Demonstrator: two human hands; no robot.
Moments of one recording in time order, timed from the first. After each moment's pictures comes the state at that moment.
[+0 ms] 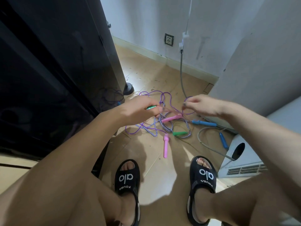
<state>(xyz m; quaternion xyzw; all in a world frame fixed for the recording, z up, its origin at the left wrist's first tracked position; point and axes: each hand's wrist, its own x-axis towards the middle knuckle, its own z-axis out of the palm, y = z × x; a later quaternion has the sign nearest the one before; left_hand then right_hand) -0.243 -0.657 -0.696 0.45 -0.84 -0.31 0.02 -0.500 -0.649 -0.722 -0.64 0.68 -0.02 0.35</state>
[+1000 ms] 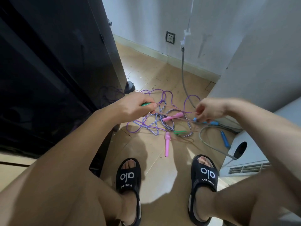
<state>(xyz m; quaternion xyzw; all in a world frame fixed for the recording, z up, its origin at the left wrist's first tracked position) -0.225 -0.662 -0.695 0.47 -0.83 -0.31 0.05 -0.517 -0.658 -0.735 -0.69 0.63 0.17 0.33</state>
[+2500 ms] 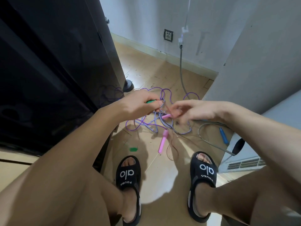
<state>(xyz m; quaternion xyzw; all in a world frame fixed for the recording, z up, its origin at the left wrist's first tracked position) -0.241 -0.653 -0.697 0.46 -0.81 -0.36 0.06 -0.480 -0.631 -0.731 -0.61 0.54 -0.03 0.58</state>
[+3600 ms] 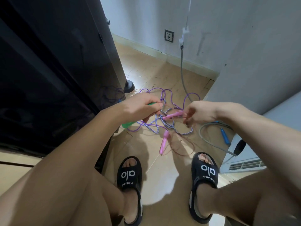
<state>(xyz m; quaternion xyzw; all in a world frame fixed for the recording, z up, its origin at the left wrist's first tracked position) -0.243 -0.653 -0.703 0.47 -0.79 -0.40 0.05 -0.482 -0.633 -0.726 -0.71 0.59 0.11 0.38</state>
